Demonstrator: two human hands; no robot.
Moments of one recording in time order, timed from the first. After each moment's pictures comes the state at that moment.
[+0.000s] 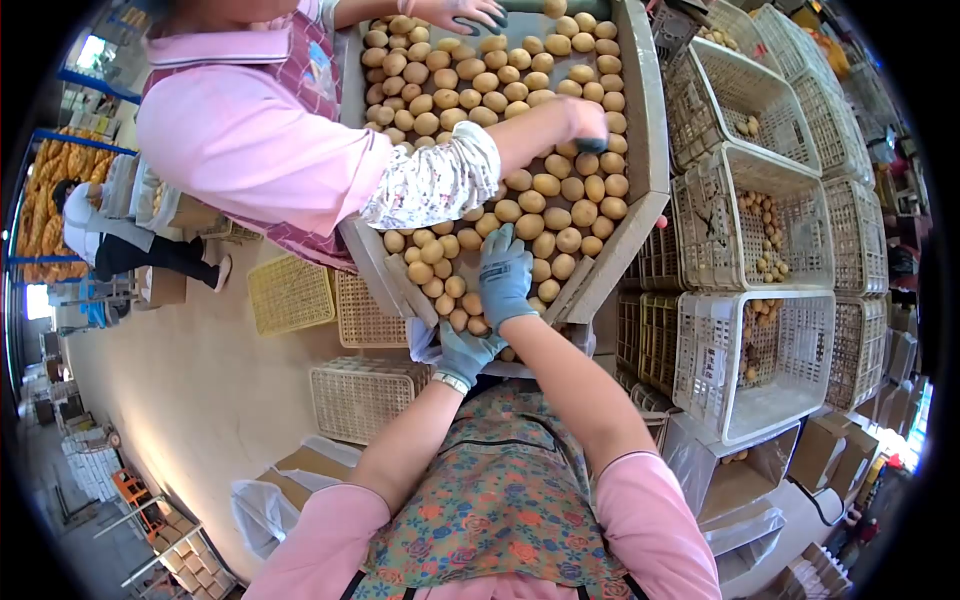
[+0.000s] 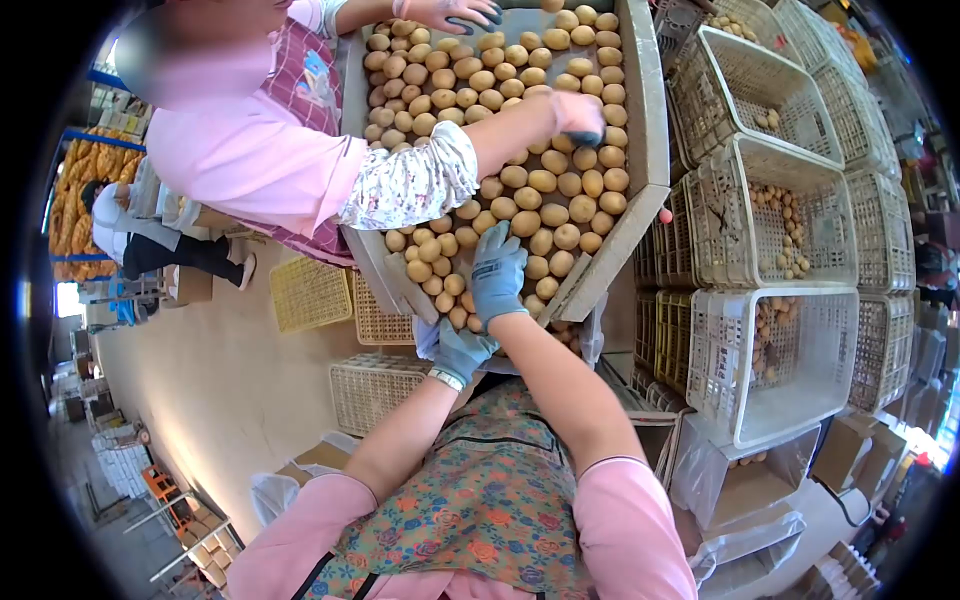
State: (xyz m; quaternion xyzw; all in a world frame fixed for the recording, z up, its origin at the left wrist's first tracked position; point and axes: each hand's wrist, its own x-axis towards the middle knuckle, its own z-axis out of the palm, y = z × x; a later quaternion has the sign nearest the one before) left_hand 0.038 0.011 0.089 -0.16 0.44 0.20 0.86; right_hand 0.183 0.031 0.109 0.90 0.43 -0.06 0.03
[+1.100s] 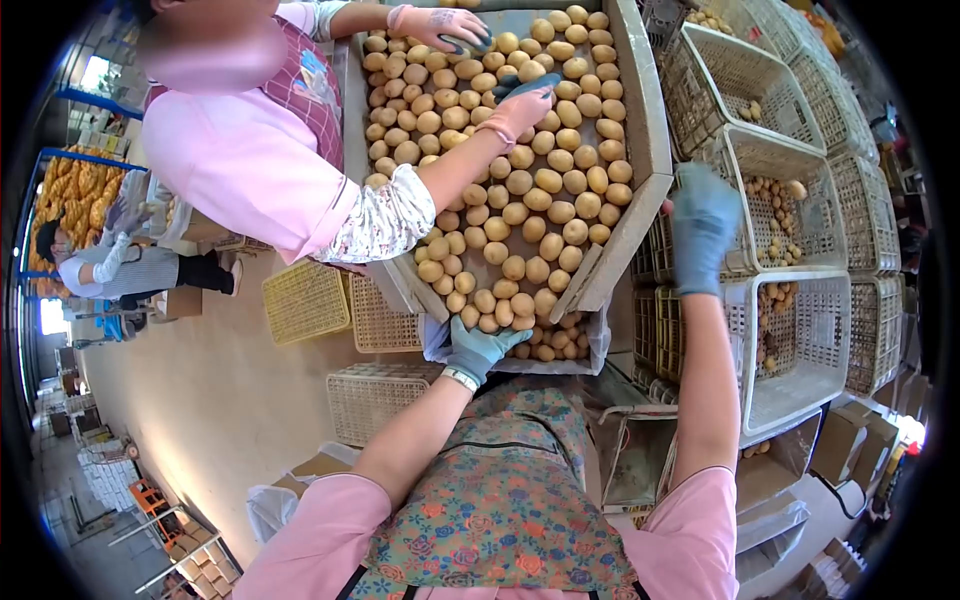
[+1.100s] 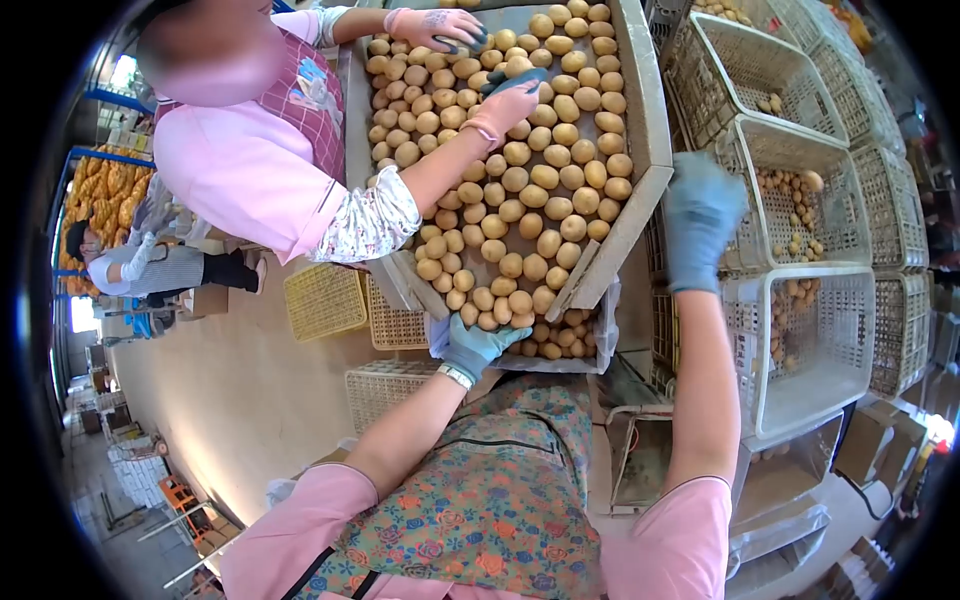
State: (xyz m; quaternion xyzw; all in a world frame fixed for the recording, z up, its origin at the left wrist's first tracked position) left_hand 0.034 0.010 0.096 0.57 0.28 0.13 0.76; right_hand 0.391 -0.117 0.238 0.88 0.37 0.28 -0.08
